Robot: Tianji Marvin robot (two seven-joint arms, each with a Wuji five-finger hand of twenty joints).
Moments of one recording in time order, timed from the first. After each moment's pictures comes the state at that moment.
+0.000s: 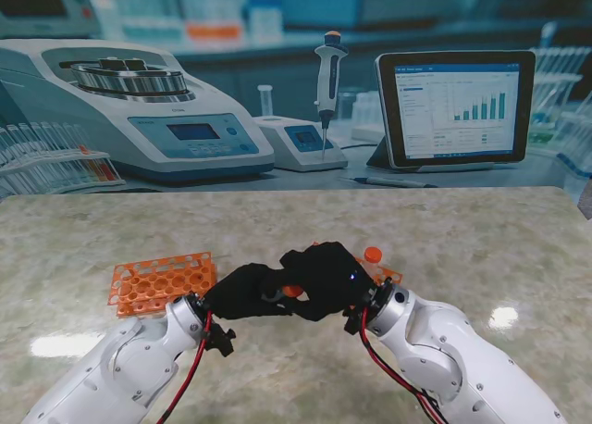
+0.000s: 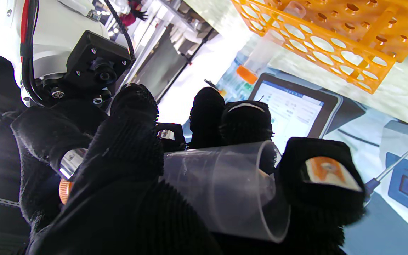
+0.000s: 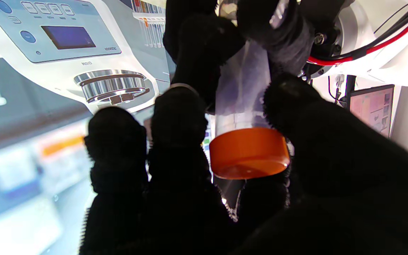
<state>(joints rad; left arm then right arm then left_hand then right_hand) 1.54 -1.09 -1.09 -1.58 0.47 -0.65 0.00 -1.55 -1.08 1.08 -1.78 -1.06 -0.53 -0.33 0.97 -0.29 0.06 0.00 0.62 -0.08 1.28 1.49 1.02 0.02 0.83 1.09 1.06 0.03 1.19 1.04 1.04 0.20 1.81 0.59 0.62 -0.69 0.94 -0.16 0.88 -0.30 0.59 0.80 1.11 0.24 0.35 0.84 1.30 -0.08 0.92 0.88 1.04 0.05 1.33 0.67</state>
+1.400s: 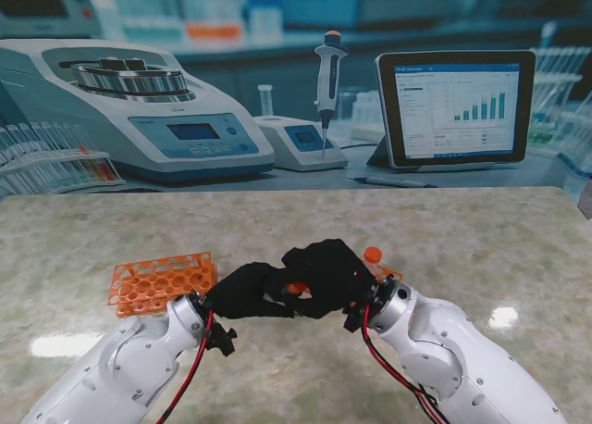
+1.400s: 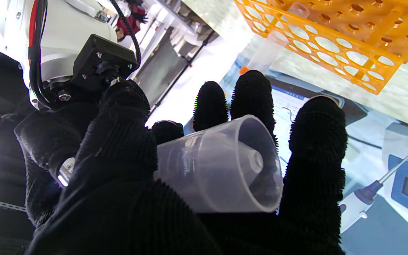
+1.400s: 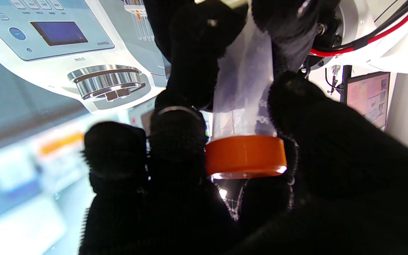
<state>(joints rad) 1.55 -1.09 -1.10 -1.60 0.46 -0.63 -0.03 -1.54 -1.09 1.09 -1.76 -1.02 -0.57 -0.34 0.94 -0.31 0.01 0.00 0.61 -0.07 1.18 1.30 0.96 0.01 0.59 0.91 0.96 0.09 0.80 0.93 0.71 0.32 1.44 0.58 0.59 -0.70 0.94 -0.12 0.96 -0.35 0.62 0.83 1.16 0.24 0.35 0.88 1.31 -0.08 1.04 0.91 1.06 0.05 1.38 0.72</state>
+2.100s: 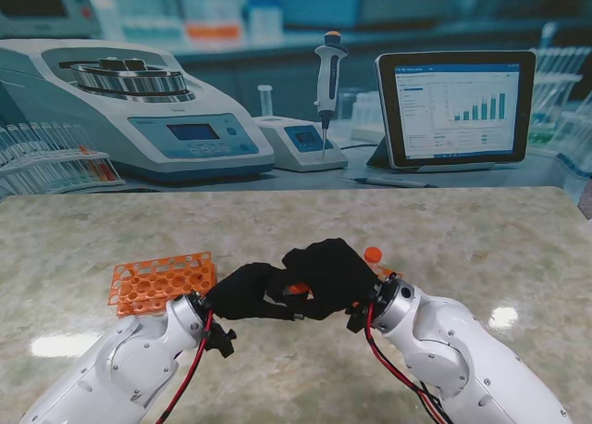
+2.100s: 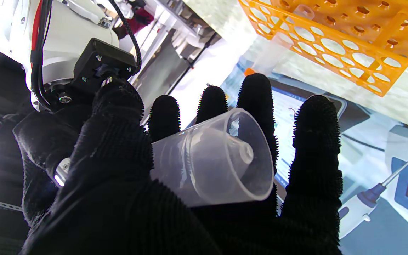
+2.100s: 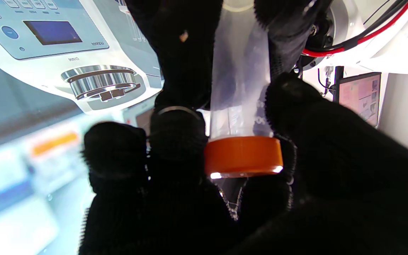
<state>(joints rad) 1.56 -1.09 -1.11 -1.63 0.44 -0.62 -0.06 -1.56 -1.09 1.12 -1.80 -1.00 -0.60 -0.30 0.92 -0.31 -0.01 -0.01 0.60 -0.12 0.84 0.77 0.93 0.02 0.38 0.68 0.88 0.12 0.51 0.77 0.51 0.34 1.16 0.58 0.59 -0.70 0.97 -0.11 0.96 -0.34 0.62 0.85 1.16 0.24 0.35 0.88 1.31 -0.08 1.04 0.91 1.06 0.05 1.39 0.72</state>
